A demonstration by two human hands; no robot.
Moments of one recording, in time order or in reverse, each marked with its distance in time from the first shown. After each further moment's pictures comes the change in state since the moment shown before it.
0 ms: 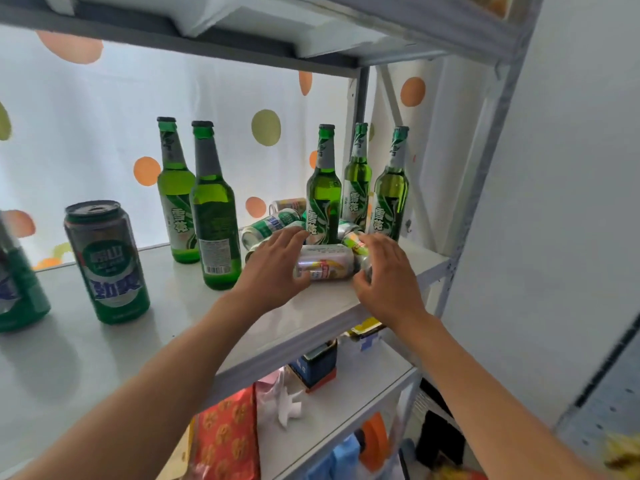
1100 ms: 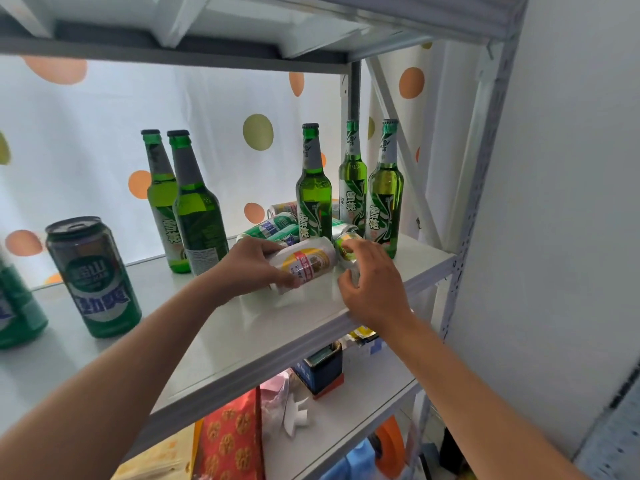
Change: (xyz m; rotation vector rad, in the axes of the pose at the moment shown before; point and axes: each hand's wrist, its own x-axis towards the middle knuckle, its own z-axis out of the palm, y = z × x) left_hand 0.015 -0.011 -0.029 -0.595 -0.262 -0.431; right_hand 0.002 0.001 0.013 0.221 0.065 -0.047
